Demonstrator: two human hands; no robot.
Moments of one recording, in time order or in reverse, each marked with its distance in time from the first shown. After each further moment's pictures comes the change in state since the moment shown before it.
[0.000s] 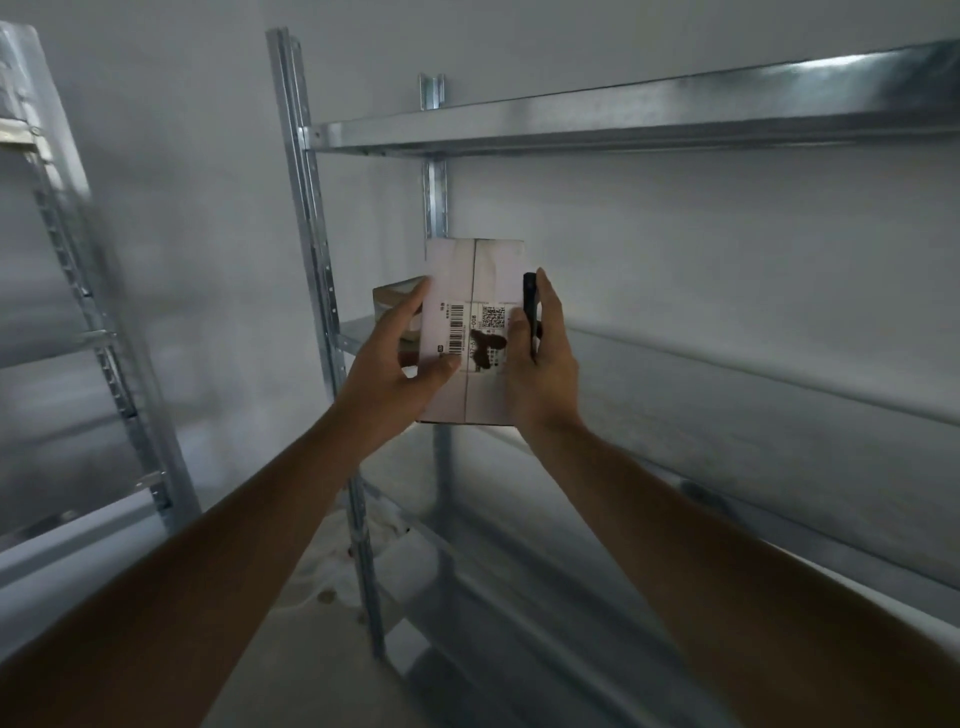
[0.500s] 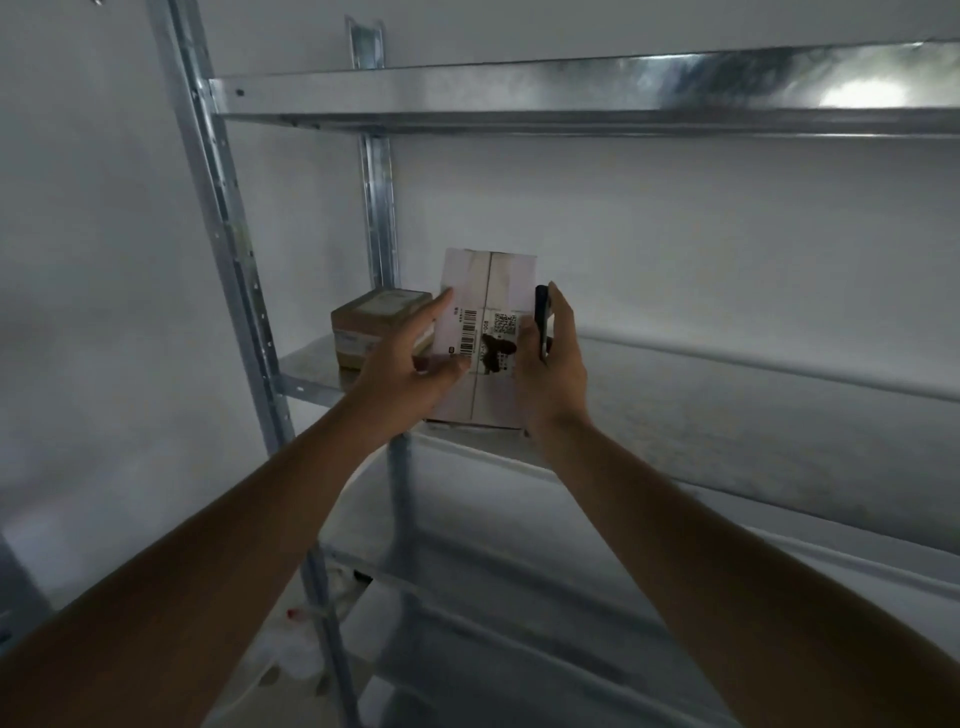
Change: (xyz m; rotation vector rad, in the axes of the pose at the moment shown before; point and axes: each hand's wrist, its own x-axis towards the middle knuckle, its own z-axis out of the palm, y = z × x) left_hand 0.164 -0.144 -0.063 -0.176 -0.346 0.016; right_hand 0.094 0.051 0.140 -0.154 0.286 0.241
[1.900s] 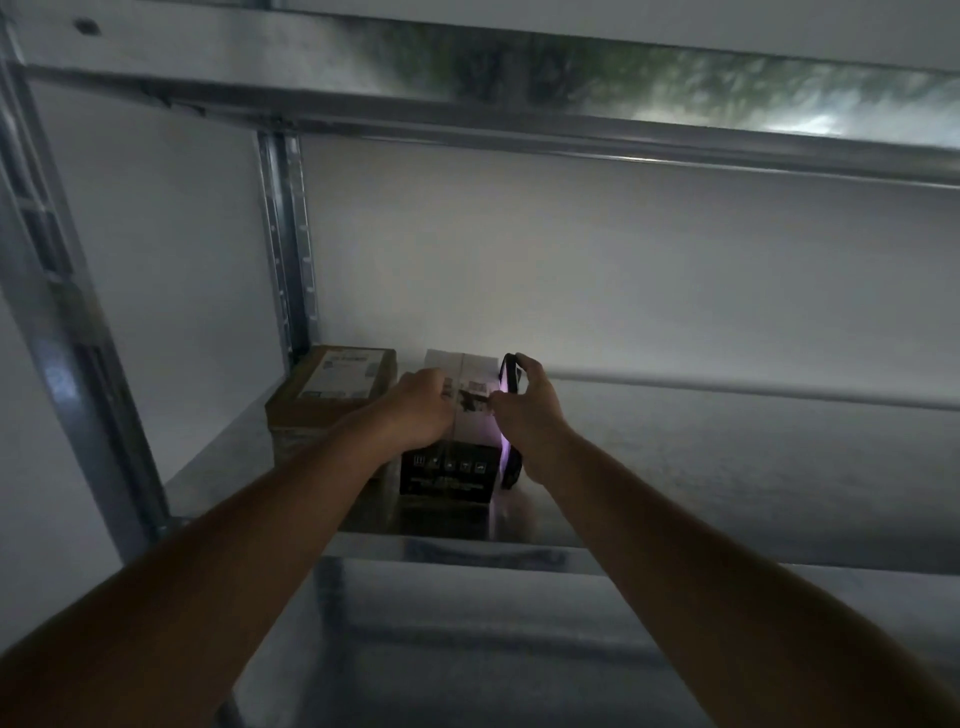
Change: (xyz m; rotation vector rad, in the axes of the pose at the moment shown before) left_hand 0.188 -0.111 -0.025 0.457 -0.433 -0.173; right_hand 0.125 0.055 0.116 -0.151 0.120 0.408
